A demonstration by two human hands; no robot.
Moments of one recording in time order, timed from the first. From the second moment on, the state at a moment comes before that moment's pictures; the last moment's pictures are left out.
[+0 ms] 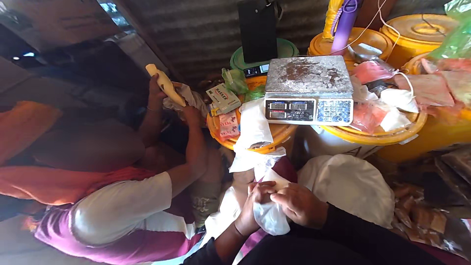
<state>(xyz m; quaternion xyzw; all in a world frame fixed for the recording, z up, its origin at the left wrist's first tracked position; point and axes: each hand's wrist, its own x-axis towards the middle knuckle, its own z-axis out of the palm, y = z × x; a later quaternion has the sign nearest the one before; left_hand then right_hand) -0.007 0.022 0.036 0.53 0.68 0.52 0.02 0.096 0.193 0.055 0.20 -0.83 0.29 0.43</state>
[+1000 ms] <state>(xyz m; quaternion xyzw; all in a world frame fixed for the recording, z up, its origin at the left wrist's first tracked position) -0.025 0.063 0.061 -0.09 0.60 0.63 0.48 0.105 0.213 0.024 -0.25 -0.53 0.79 -0.15</state>
